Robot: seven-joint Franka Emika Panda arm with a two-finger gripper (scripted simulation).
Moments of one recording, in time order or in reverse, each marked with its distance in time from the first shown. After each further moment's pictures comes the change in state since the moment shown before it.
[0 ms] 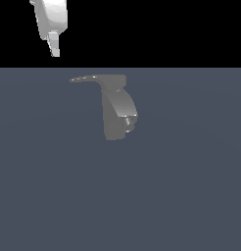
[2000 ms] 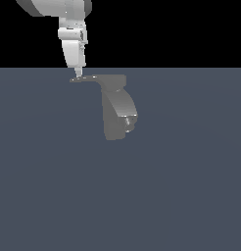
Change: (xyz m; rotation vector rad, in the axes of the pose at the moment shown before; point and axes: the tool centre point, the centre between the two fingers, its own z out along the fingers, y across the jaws) arm 0.090 -0.111 0.074 0.001 0.006 0.453
